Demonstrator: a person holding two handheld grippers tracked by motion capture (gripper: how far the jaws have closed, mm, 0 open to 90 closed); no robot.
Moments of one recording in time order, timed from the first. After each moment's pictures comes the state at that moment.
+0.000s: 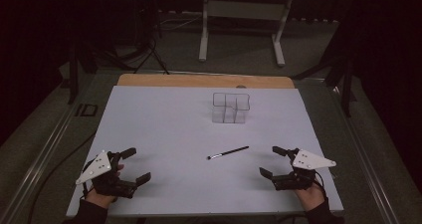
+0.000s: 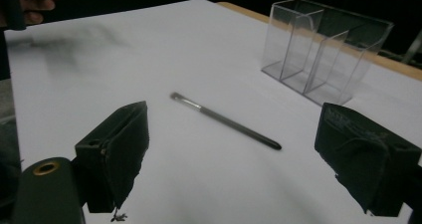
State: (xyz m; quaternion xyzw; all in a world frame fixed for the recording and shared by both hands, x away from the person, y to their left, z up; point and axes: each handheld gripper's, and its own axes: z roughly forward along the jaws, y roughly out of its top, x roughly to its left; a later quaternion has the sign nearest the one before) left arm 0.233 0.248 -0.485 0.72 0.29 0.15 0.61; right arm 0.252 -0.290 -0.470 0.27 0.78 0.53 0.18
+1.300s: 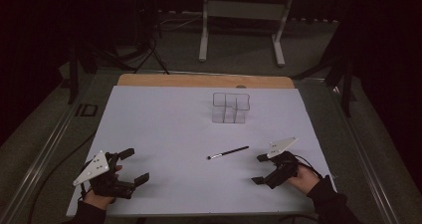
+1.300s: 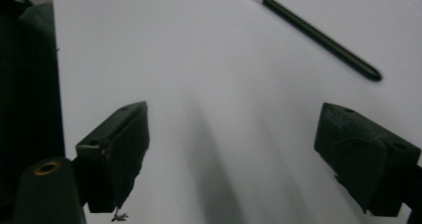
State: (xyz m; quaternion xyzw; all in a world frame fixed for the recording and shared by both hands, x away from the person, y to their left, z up) left arm 0.230 0.251 -0.483 0.72 0.29 0.15 0.61; right arm 0.303 -0.263 -0.487 0.20 0.91 0.36 -0.01
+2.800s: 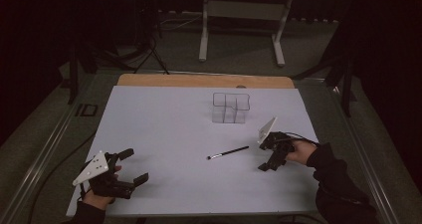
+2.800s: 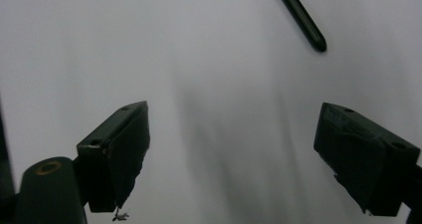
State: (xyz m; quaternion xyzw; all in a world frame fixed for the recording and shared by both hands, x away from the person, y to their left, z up) left arm 0.230 0.252 -0.484 0.72 0.30 0.15 0.61; right arm 0.367 -0.250 -0.473 0.12 0.98 0.17 -0.04
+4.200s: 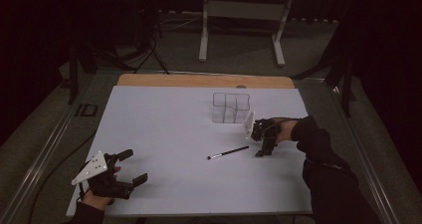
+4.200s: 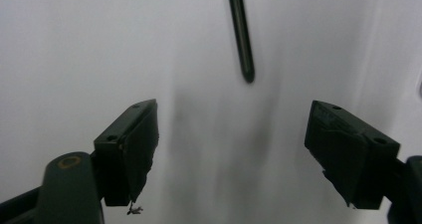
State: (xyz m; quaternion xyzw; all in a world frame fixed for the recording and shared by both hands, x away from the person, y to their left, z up) left arm 0.229 0.255 -0.485 0.72 0.31 0.14 0.61; right arm 0.411 -0.210 -0.470 -0.05 1.00 0.07 0.00
